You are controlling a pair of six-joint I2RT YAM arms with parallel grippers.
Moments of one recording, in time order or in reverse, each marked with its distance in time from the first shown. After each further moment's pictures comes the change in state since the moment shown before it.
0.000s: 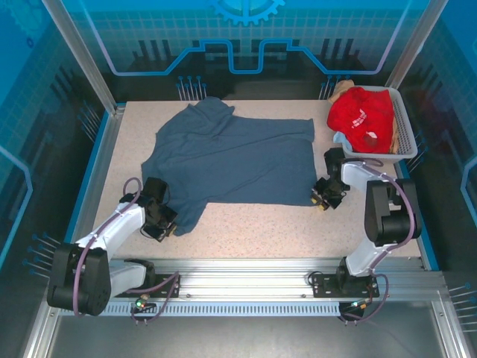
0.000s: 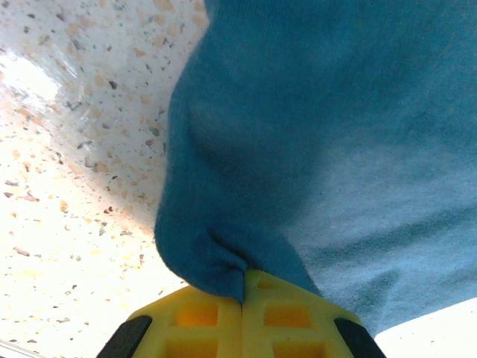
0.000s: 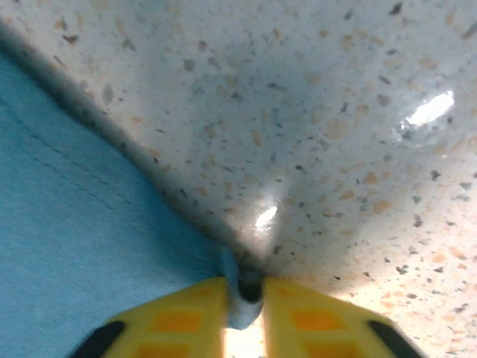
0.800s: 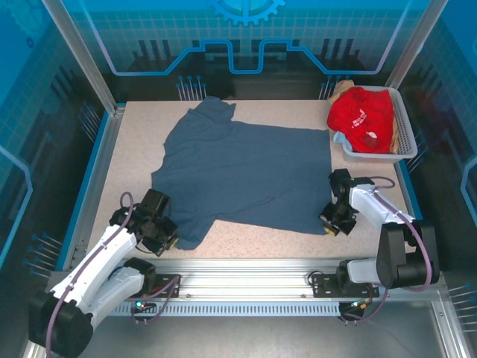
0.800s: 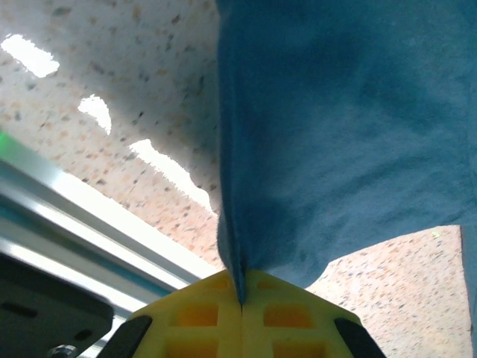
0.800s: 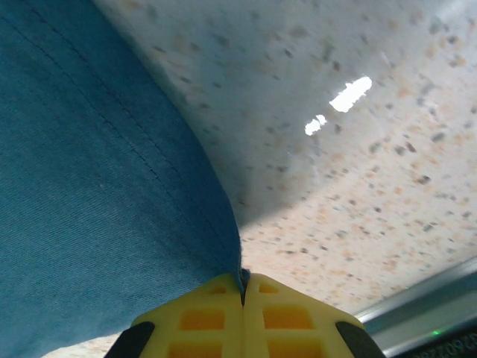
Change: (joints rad) left arm -0.193 -0.339 0.000 -0.288 0.029 -0.138; right arm 0.026 -0.349 -0.238 -0.285 0.112 -0.014
